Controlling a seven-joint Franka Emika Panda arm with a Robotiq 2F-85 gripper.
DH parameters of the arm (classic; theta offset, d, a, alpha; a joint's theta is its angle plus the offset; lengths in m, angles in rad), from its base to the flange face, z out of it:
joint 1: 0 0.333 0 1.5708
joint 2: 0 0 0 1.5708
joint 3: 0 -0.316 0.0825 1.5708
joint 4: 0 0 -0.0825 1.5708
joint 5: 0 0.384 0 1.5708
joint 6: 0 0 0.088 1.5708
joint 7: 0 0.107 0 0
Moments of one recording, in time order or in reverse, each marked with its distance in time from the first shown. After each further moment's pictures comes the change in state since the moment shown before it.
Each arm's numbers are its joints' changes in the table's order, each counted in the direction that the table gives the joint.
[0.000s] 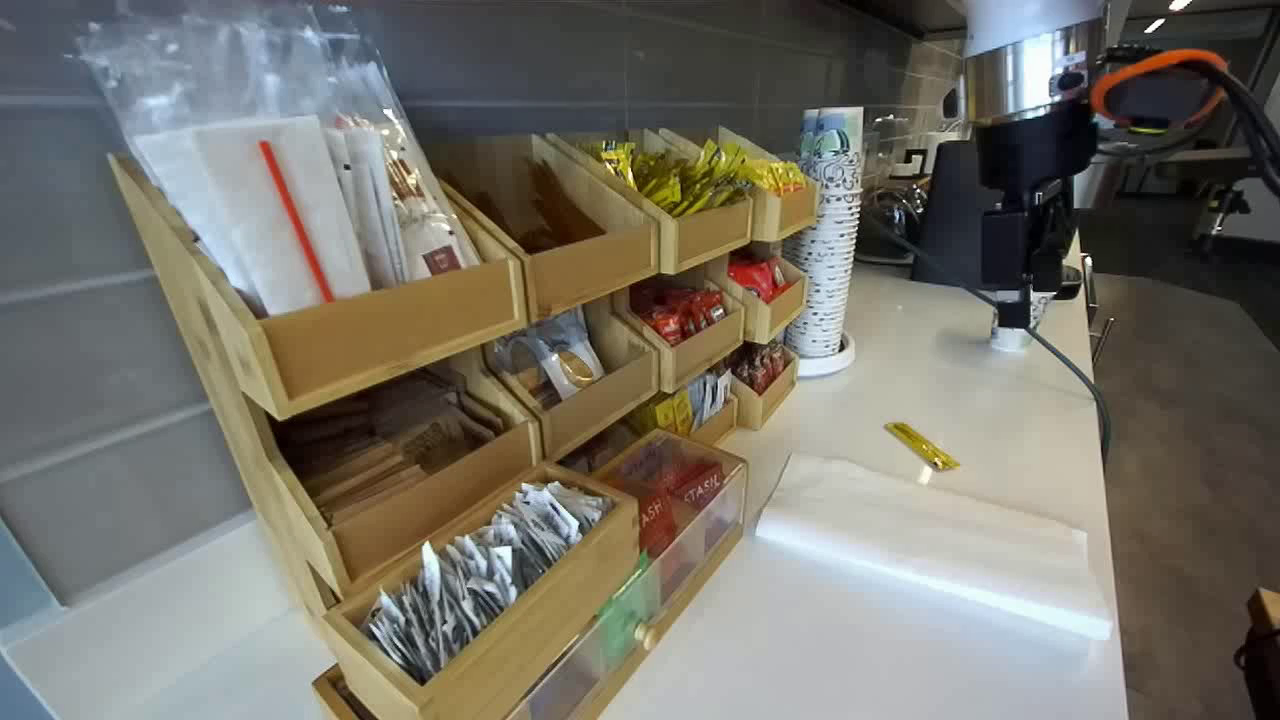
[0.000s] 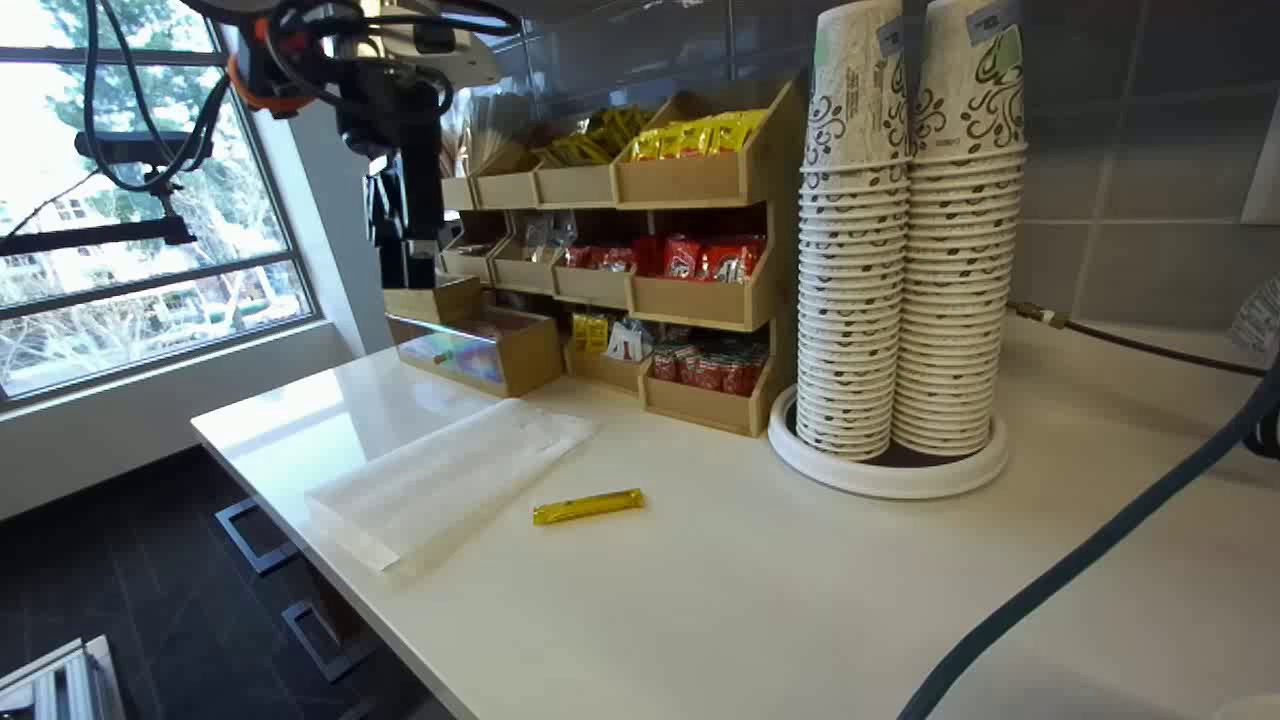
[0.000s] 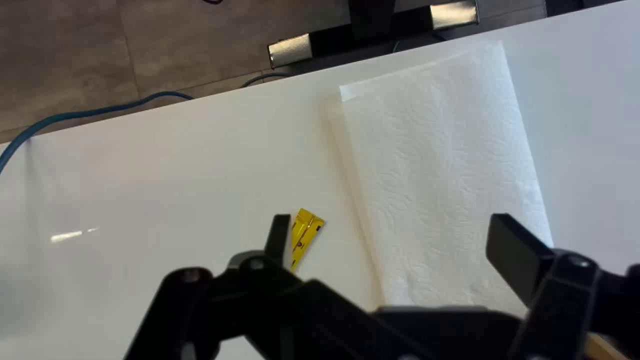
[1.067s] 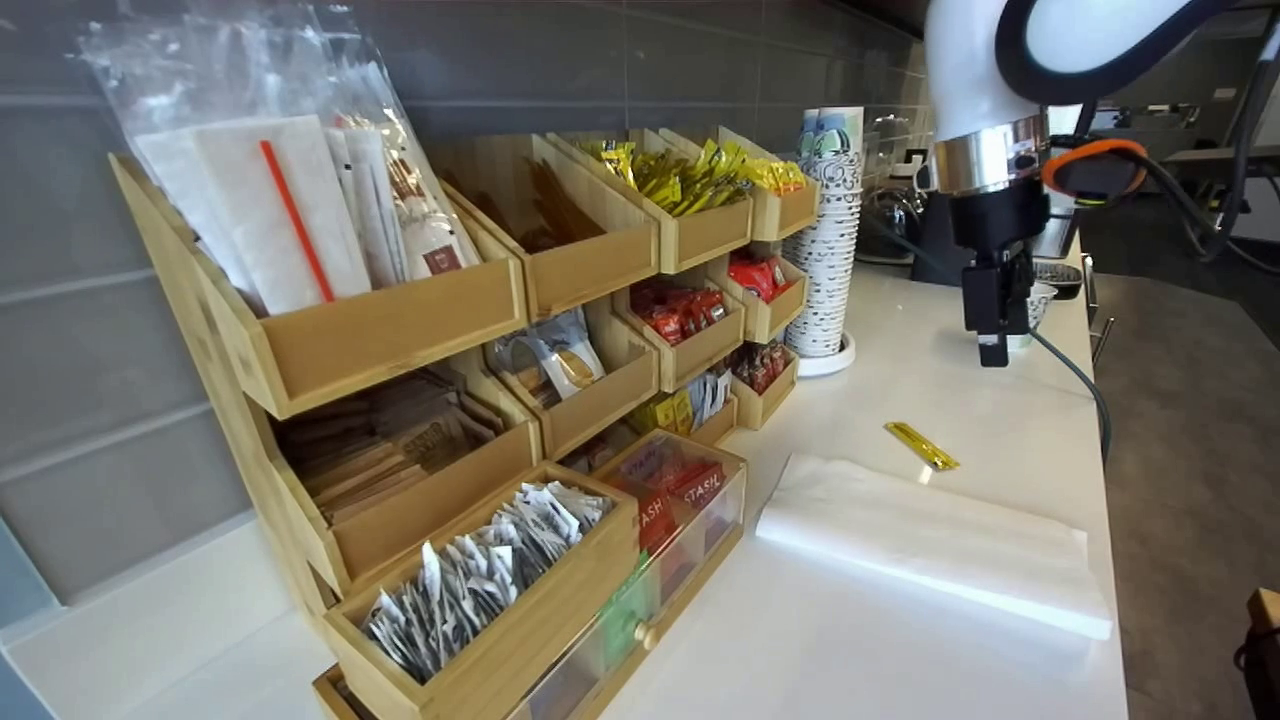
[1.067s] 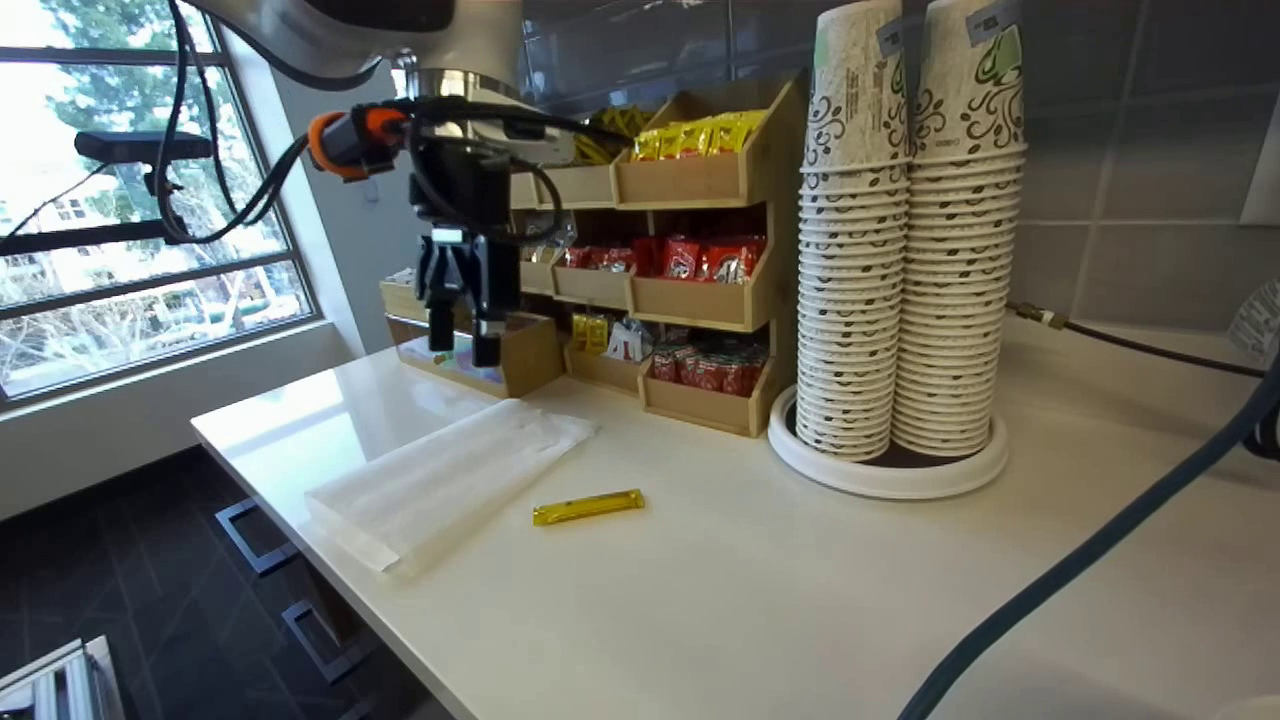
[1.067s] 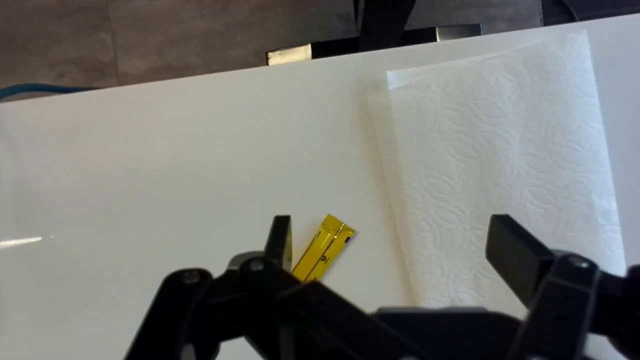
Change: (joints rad) arm -0.015 -0.142 0.113 0.012 -0.004 0.101 -0.194
